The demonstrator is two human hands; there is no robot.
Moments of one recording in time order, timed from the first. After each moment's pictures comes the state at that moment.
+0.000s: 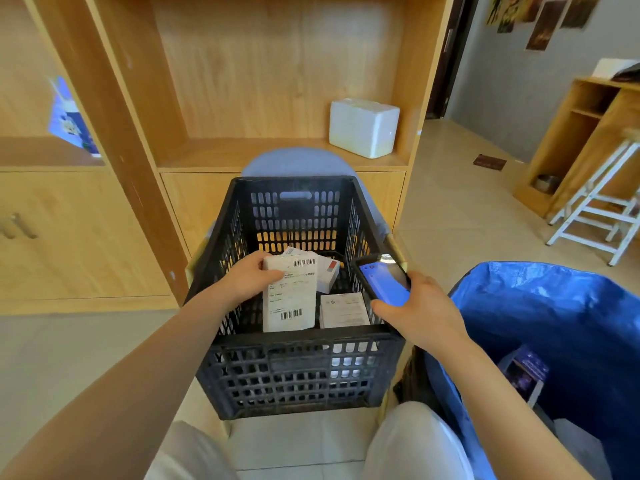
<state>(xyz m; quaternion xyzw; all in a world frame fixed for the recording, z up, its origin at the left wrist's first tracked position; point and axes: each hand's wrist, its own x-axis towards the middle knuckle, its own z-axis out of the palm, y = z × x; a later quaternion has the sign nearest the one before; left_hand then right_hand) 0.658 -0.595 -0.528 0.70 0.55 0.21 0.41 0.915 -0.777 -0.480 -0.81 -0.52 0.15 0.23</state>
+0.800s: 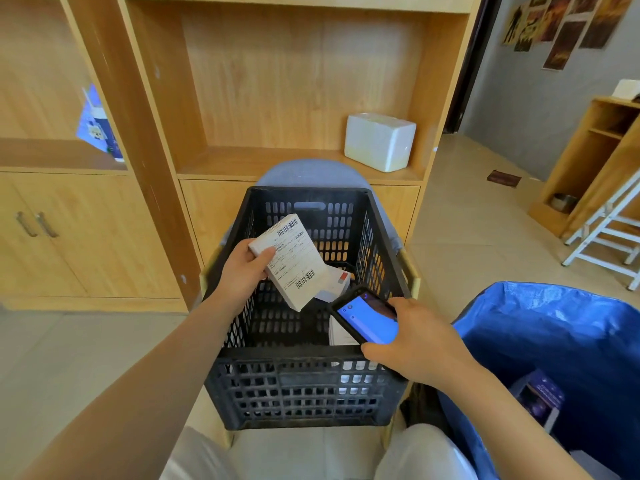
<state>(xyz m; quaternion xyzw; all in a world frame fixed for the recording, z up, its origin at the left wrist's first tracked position) 0.646 -0.603 -0.509 0.55 0.51 0.48 0.45 0.890 -0.783 -0.469 -0.75 -0.64 0.13 0.12</state>
